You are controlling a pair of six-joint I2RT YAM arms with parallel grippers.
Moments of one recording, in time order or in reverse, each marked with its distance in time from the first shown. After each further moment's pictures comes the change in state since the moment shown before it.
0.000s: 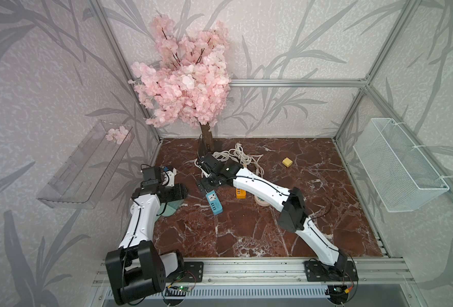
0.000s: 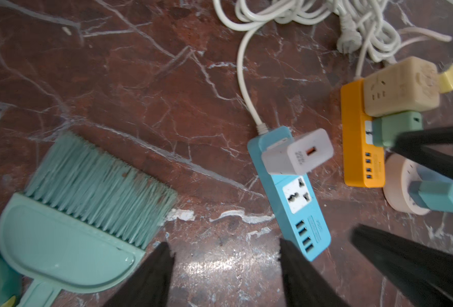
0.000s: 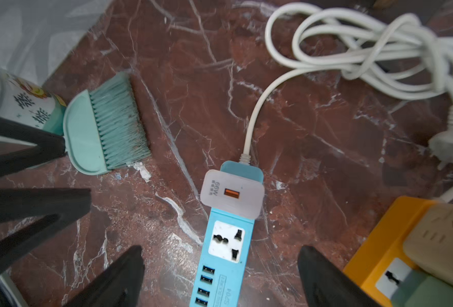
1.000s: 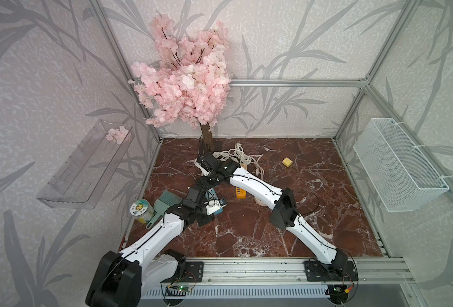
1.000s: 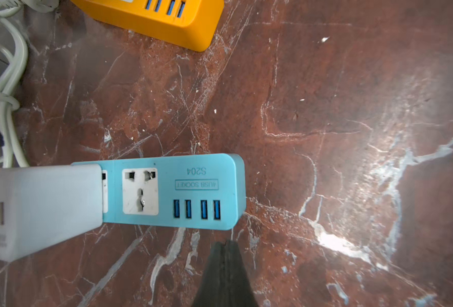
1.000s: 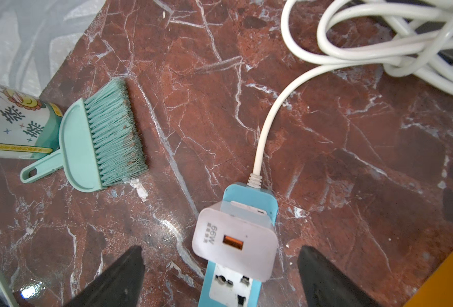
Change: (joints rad) left arm -0.682 -0.117 -0.336 0.290 -0.328 0.672; right arm -0.045 0.101 0.087 0.019 -0.106 0.011
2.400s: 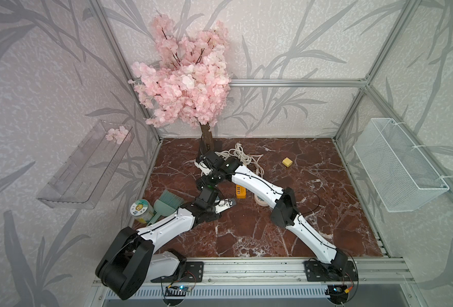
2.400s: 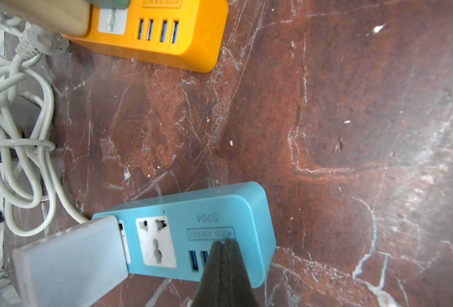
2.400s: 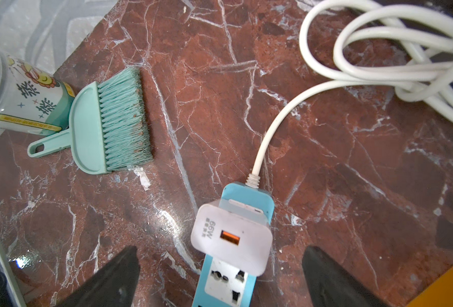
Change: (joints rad) left arm -0.130 0.172 0.023 0.174 -0.169 0.042; right arm -0.020 0.018 0.044 -0.031 -0.063 -0.142
